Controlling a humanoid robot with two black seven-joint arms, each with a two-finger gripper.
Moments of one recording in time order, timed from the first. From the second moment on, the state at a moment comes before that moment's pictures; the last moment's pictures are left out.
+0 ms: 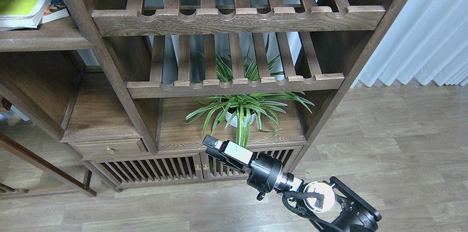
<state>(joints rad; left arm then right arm) -0.71 1.56 -0.93 -1.26 -0.38 -0.49 0.44 0.12 0.01 0.94 1.15 0.14 0.58 -0.49</state>
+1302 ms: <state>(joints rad) -1.17 0.89 -0.77 -0.64 -0.32 -0.49 0.49 0.10 0.01 0.94 1.15 0.15 0.58 -0.49</state>
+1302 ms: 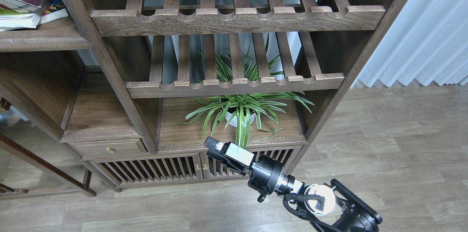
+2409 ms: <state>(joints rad) -1.19 1.09 -0.75 -0.96 -0.33 -0.49 0.49 0.10 0.01 0.94 1.12 0.14 0.58 -0.49</state>
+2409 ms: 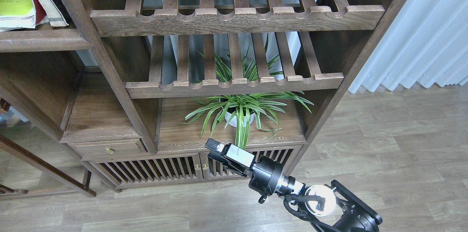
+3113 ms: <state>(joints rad) -1.18 1.52 -0.30 -1.17 -0.33 -0.49 0.49 0.10 0.02 0.92 1.11 0.14 0.58 -0.49</state>
